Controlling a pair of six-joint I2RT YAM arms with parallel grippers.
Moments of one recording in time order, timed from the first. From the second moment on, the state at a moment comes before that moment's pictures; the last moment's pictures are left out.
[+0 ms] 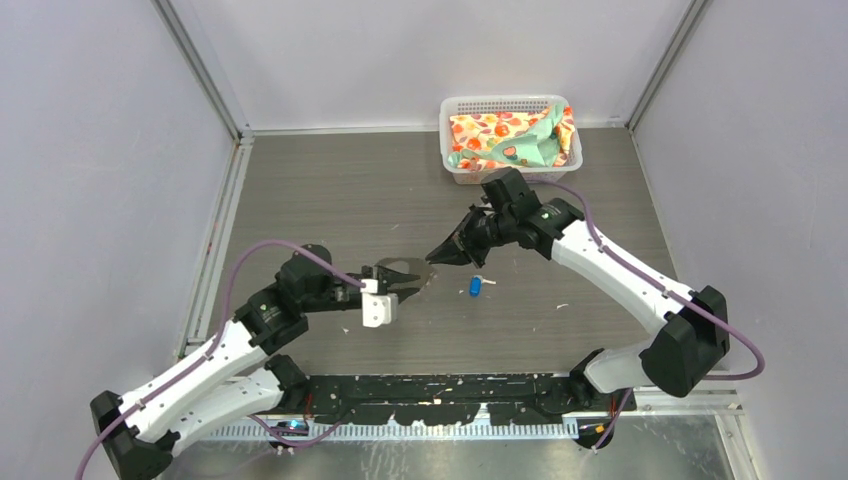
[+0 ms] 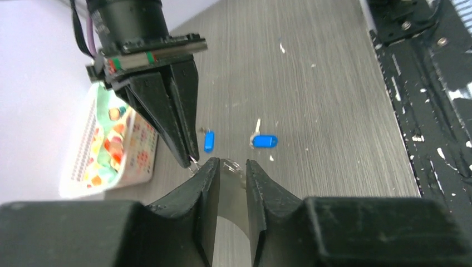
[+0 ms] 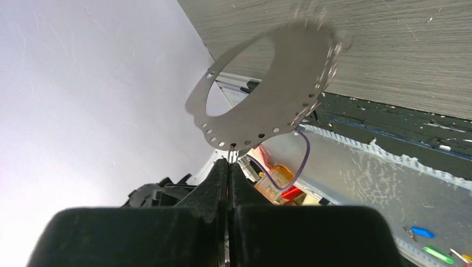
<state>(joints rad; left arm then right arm) -0.81 0.73 0.71 -0.17 0.62 0.74 0.65 1.37 1.21 -0.65 -0.54 1.41</state>
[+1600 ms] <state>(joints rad) -0.84 0.86 0.54 0.22 0.23 0.68 0.66 1.40 1.17 -0.49 -0.51 1.59</state>
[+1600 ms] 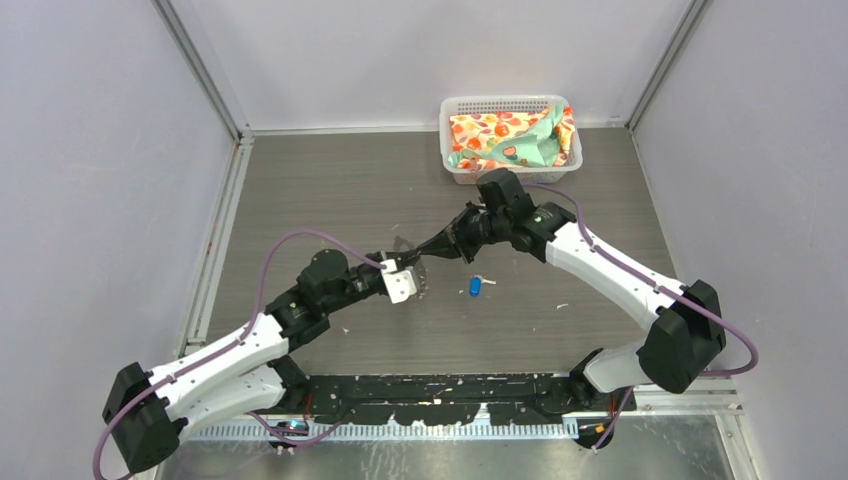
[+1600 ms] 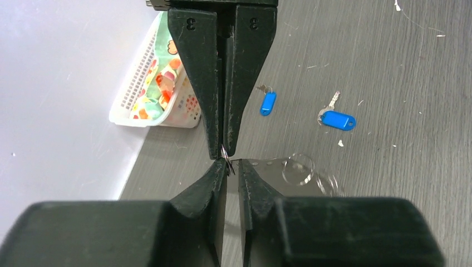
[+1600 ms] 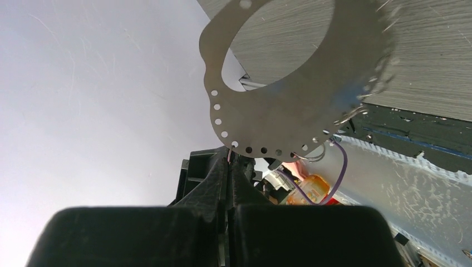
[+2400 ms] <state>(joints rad) -0.79 0.79 0.70 0.01 0.46 0.37 0.63 1.43 1.50 -0.78 -0.57 0.83</state>
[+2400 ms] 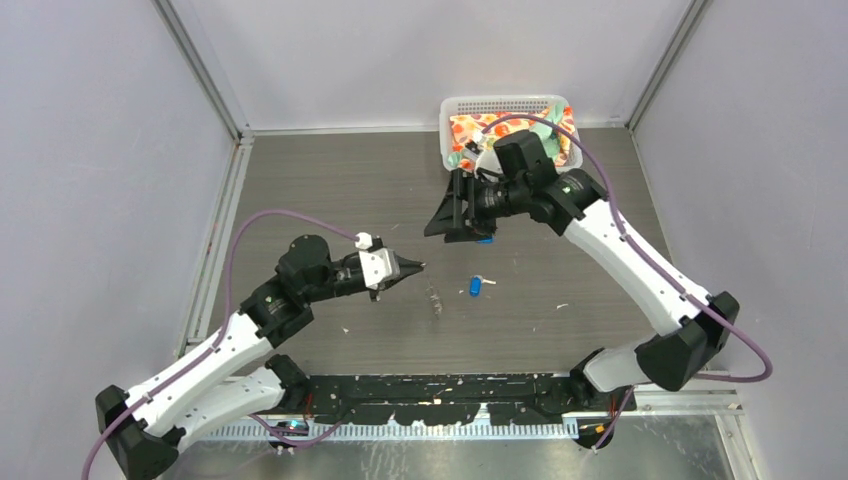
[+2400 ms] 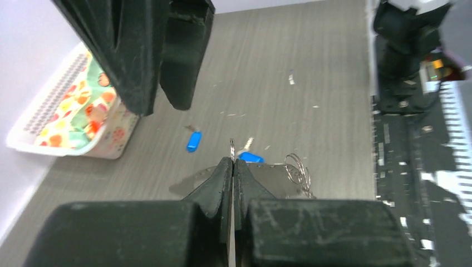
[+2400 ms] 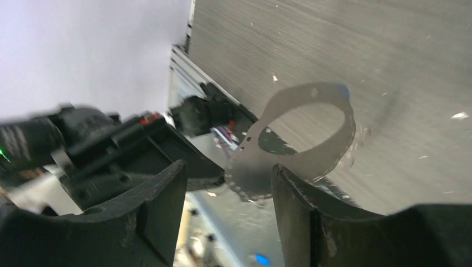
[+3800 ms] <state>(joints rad) -0.69 1.01 1.11 -0.37 1.00 0.20 0.92 1.20 1.48 -0.81 -0.54 -0.09</state>
